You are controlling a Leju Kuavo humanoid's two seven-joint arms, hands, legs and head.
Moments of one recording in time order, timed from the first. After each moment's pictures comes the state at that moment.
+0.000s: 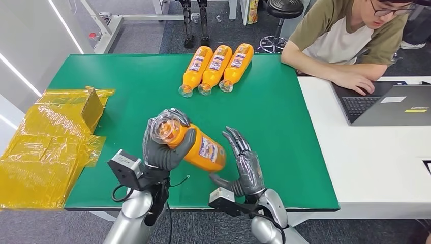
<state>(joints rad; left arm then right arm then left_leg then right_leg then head) -0.26 -0.23 -0.48 -1.17 -0.27 0.18 -0.42 -0.25 -0.05 0.66 -1.22 0.70 -0.56 -0.36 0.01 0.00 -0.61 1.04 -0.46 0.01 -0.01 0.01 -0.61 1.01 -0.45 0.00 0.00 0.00</state>
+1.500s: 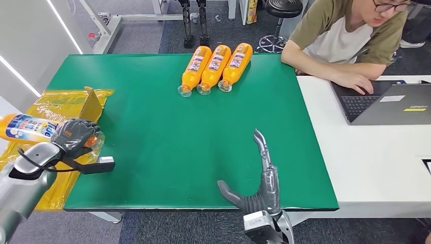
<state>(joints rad) -0.63 0.50 -0.51 -0.53 -1.41 0.21 -0.37 -0.03 -0.04 0.61 -1.60 0.45 -0.55 -0.48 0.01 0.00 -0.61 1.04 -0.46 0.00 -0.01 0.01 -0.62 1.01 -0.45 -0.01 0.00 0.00</state>
